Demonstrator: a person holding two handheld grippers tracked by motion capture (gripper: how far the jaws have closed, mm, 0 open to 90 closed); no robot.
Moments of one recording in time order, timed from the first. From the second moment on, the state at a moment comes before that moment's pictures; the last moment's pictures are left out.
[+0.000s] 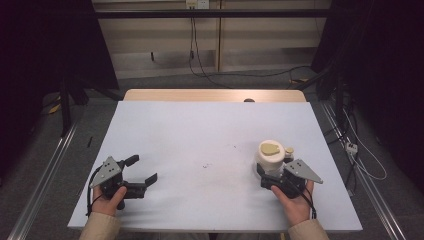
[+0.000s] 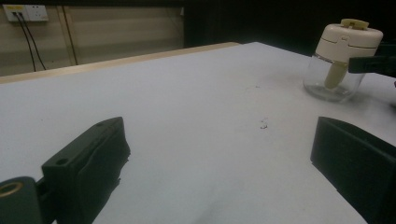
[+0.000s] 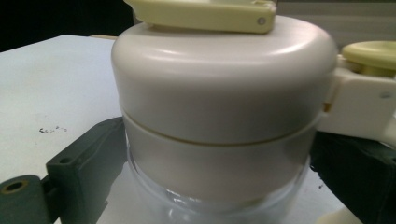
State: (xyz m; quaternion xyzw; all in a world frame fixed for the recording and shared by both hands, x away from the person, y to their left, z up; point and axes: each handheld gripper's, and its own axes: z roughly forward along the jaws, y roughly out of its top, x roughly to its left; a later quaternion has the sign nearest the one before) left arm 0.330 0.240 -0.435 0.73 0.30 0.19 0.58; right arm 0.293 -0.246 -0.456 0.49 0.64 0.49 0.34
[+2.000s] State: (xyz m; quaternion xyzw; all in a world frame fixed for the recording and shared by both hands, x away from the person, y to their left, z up) left arm 0.331 0.239 -0.436 0.73 0.30 0.19 0.58; right arm 0.325 -0.217 -0.438 0.47 0.65 0.50 0.32
